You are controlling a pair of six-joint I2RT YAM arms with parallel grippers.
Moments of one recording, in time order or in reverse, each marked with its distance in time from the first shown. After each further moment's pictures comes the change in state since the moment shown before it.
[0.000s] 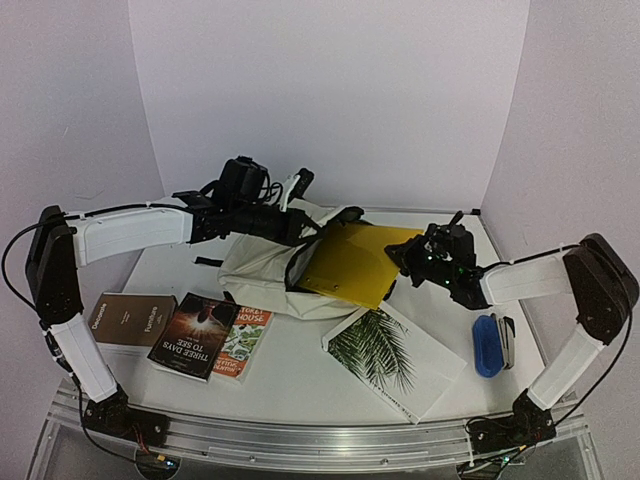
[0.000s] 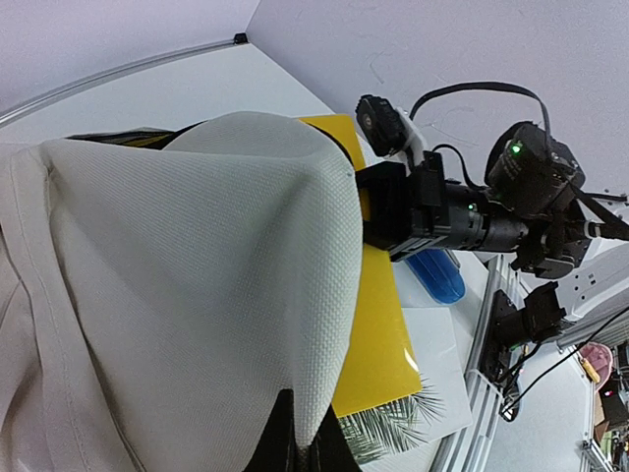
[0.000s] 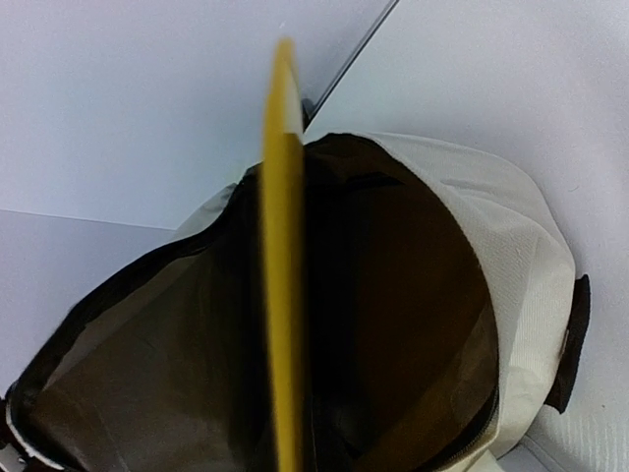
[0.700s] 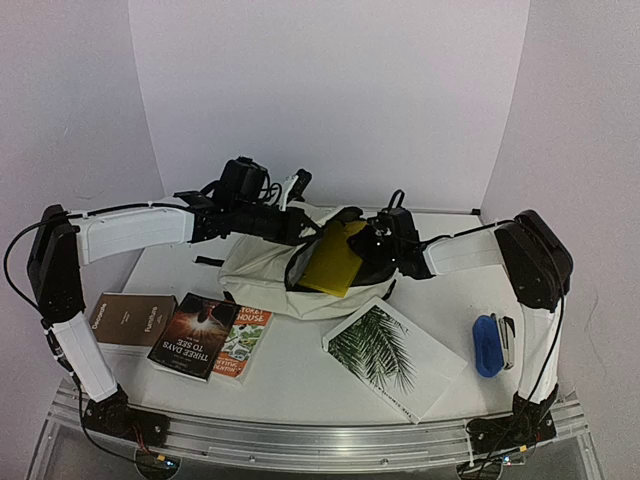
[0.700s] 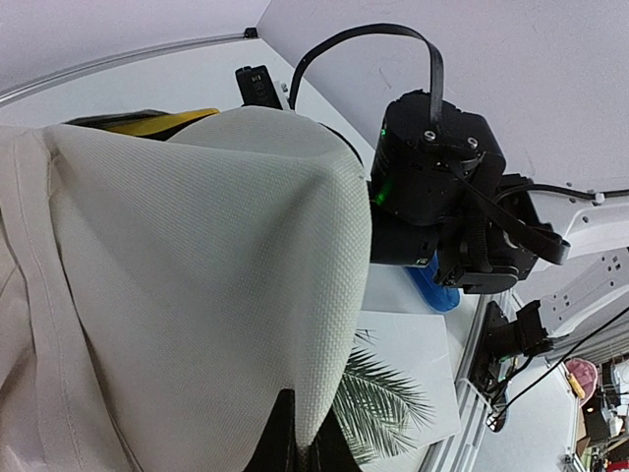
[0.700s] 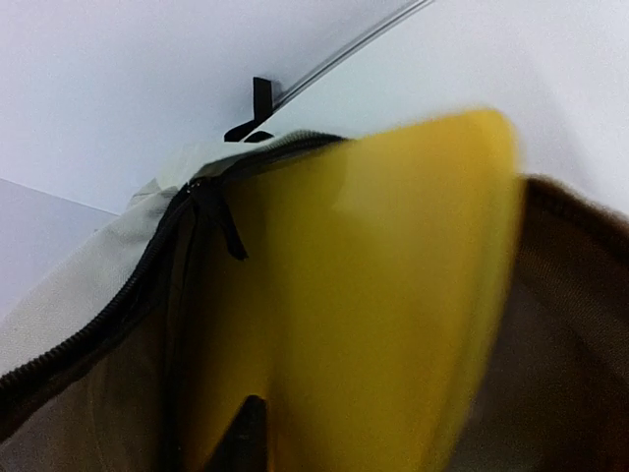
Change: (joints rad) left arm 0.010 0.013 0.004 0.001 0.004 -0.061; right arm 0.066 0.394 0.483 -0.228 0.125 -0.244
